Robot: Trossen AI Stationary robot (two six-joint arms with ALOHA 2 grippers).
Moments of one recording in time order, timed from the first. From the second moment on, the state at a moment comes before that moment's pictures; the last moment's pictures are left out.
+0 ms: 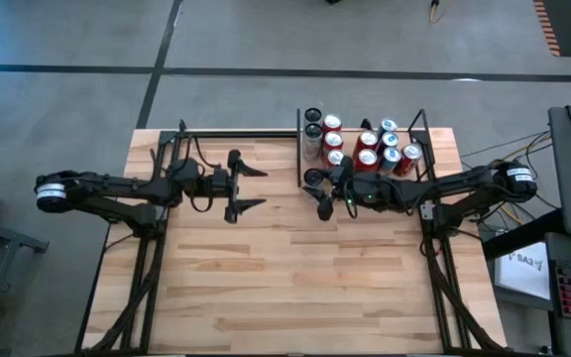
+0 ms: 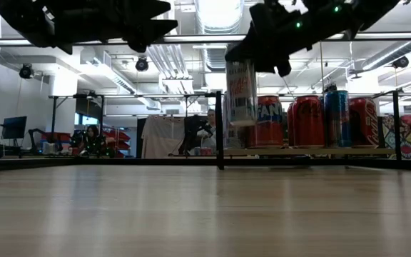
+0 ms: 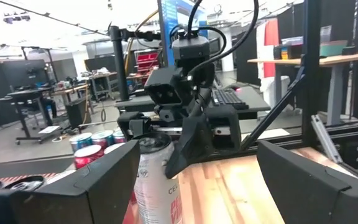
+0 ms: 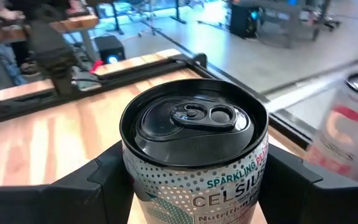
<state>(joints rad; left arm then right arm) 0.21 1.13 0.50 0.77 0.24 0.11 -0.05 1.35 0.73 0.38 0.37 0.16</state>
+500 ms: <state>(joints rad) 0.30 1.13 0.51 0.77 0.24 0.13 -0.08 1.36 0.71 0.48 0.50 0.23</state>
